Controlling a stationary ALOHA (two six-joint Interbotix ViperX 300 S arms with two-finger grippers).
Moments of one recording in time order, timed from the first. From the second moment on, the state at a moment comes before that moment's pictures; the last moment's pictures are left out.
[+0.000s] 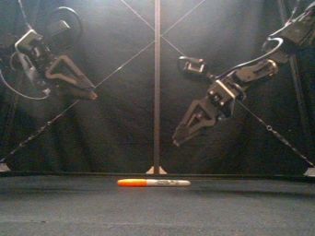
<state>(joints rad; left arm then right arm) 0.00 -0.50 1.18 -0.15 -0.34 -0.01 -0.16 0.09 0.73 0.00 -0.10 0.00</state>
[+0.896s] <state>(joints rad) 0.09 -0.26 1.04 -0.13 -0.23 0.00 -0.21 0.18 0.66 0.01 0.03 0.01</state>
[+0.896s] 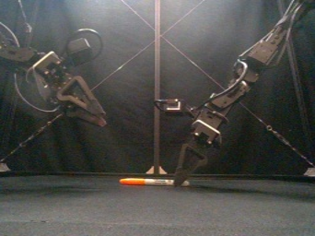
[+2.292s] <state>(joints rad) 0.13 0.00 0.86 0.01 -0.10 0.01 -0.11 0.09 0.64 0.02 0.03 0.01</state>
